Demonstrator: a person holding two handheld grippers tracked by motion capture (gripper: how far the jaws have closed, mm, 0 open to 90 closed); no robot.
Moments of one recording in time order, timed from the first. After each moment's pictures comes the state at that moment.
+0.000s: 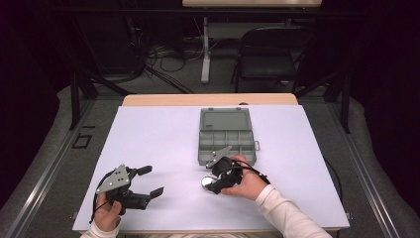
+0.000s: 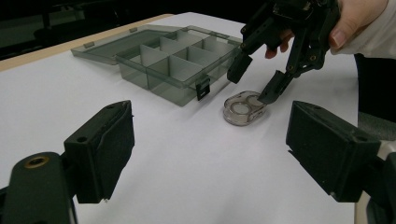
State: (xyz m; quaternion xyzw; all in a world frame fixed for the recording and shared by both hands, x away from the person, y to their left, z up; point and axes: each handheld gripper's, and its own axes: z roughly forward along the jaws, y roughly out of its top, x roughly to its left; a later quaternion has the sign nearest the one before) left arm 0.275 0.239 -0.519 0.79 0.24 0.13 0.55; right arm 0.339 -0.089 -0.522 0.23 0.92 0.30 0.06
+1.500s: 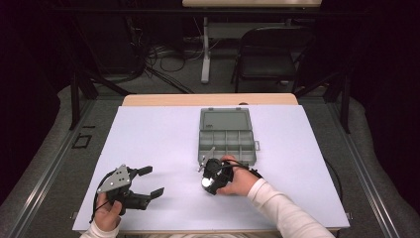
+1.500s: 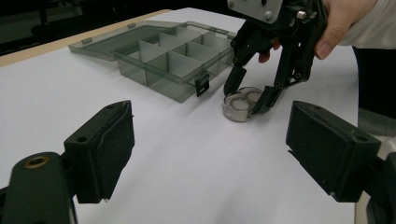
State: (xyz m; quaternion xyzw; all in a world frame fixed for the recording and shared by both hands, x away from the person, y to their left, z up) left arm 0.276 0.238 -0.520 0.79 0.24 0.13 0.55; right arm 0.348 -0.065 -0.533 0.18 0.96 0.20 0.05
